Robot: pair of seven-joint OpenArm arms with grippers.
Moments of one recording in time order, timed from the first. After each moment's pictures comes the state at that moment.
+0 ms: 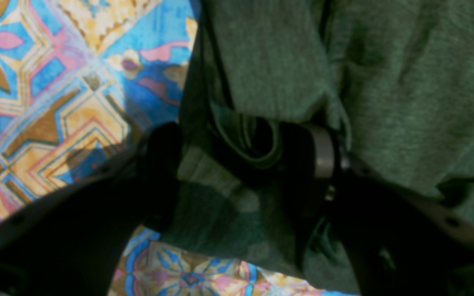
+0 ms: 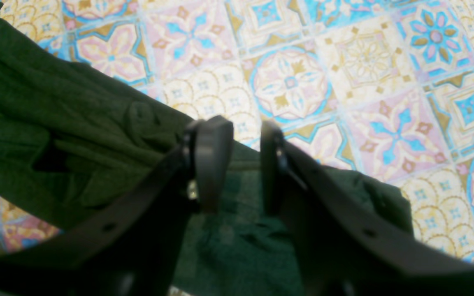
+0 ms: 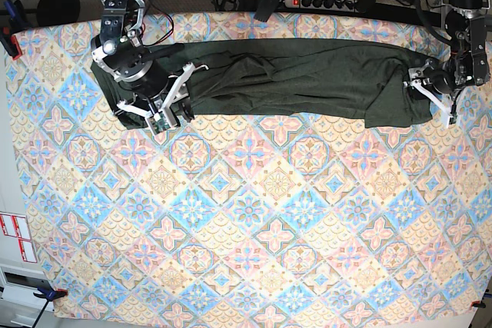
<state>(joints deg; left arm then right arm) 11.3 -32.8 -10.2 71.0 -35.1 -11.0 47.6 -19.2 -2.2 7.7 108.6 -0.8 35.1 -36.9</state>
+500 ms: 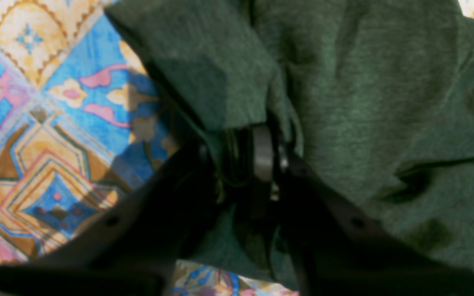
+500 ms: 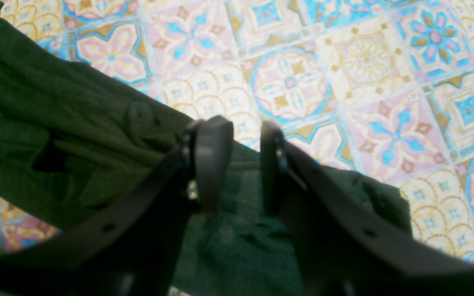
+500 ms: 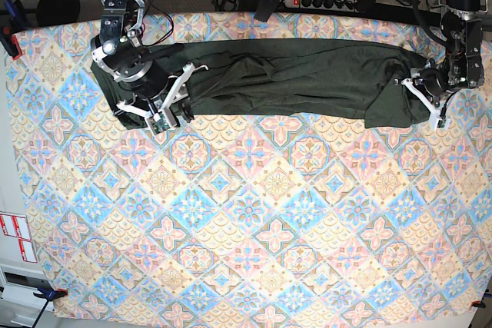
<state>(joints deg) 10.9 -31.5 -6.1 71.7 -35.1 -14.8 46.6 -19.2 -2.2 7.7 108.6 -0.8 35.1 -36.9</state>
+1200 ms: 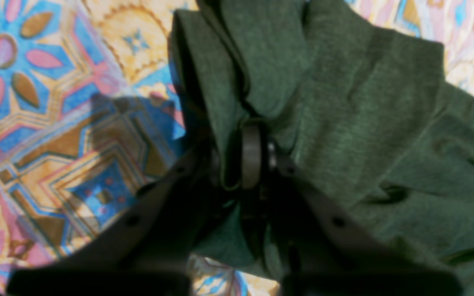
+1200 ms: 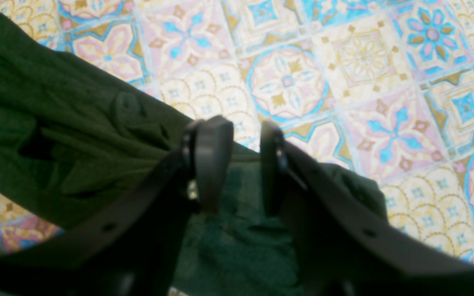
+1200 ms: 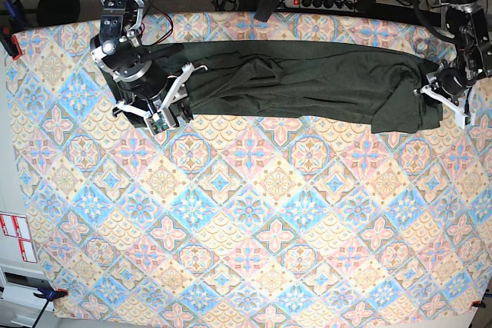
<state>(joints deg) 11.7 -28.4 -23.2 71.2 -35.7 -15.7 45.1 -19.2 -2.2 8.1 108.6 -0.8 35.1 -36.9</state>
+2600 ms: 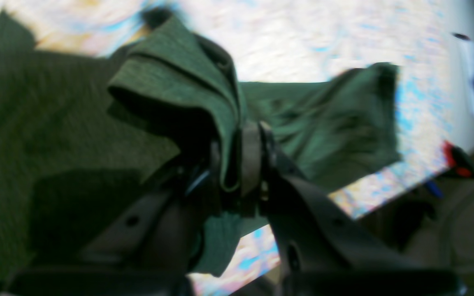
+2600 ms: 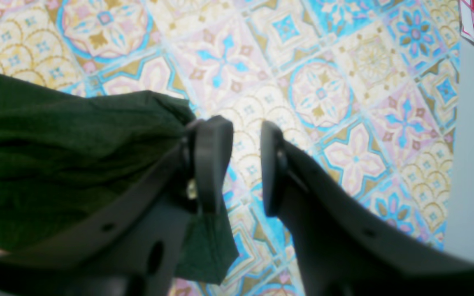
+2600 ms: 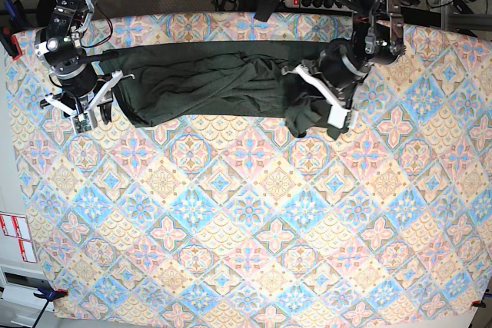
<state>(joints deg) 19.4 -3.9 -2.8 105.3 -36.2 -14.8 51.3 -19.1 5.1 26.0 108.6 -0.6 35.1 -36.7</state>
